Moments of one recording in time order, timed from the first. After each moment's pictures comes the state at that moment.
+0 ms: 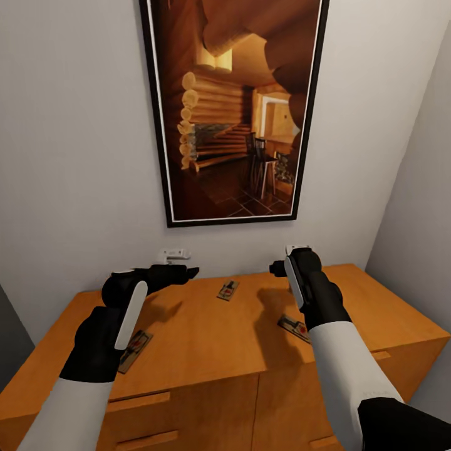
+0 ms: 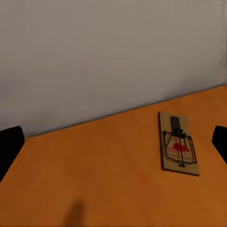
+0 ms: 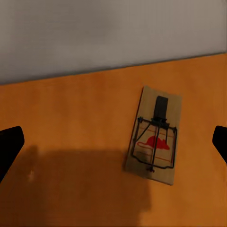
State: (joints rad) left arm -0.68 -0.04 -0.12 -1.51 0.20 0.98 -0.07; right arm -0.92 0.15 -0.02 -1.07 0.09 1.04 -0.21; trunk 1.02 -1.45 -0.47
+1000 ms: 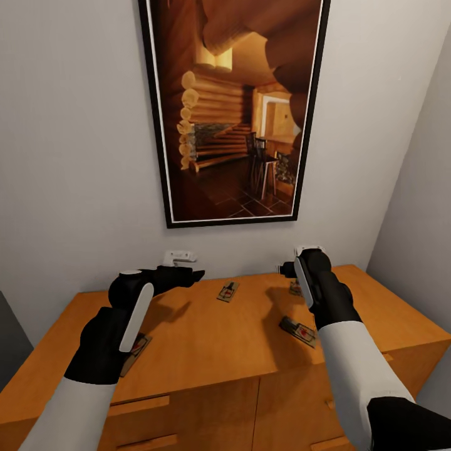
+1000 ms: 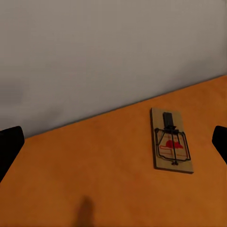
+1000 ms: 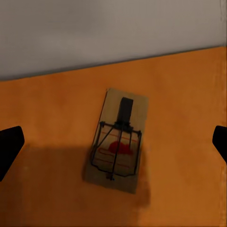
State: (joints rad) left arm -0.68 -0.04 -0.17 -1.51 0.20 0.98 -0.07; right arm -0.92 0.10 -0.03 -1.06 0.09 1.04 -0.22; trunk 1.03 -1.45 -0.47
